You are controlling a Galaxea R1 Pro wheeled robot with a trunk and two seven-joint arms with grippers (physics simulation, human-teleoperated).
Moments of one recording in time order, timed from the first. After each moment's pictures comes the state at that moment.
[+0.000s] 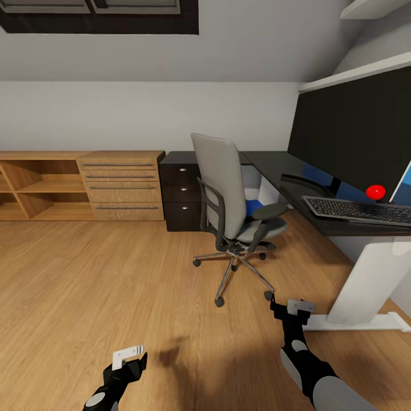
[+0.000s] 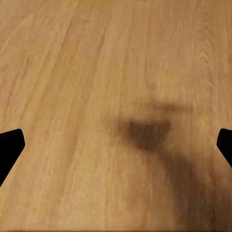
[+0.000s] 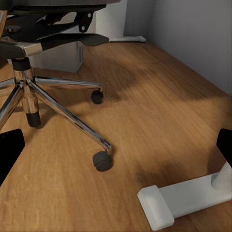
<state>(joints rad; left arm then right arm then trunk) -0.22 -0.05 0.15 -0.80 0.05 0.03 0.00 -0.61 -0.01 -0.01 -0.36 0.02 -0.49 -0.31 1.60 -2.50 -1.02</state>
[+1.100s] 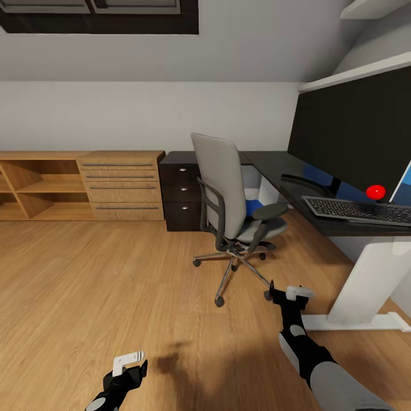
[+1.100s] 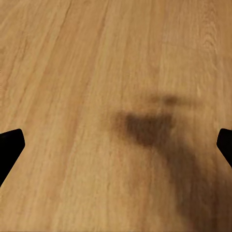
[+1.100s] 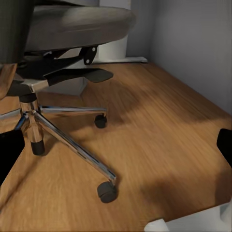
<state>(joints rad) -0.22 -0.05 0.15 -0.75 0.05 0.03 0.00 -0.66 -0.01 -0.01 -0.40 0.02 -0.47 -0.30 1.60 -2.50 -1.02</state>
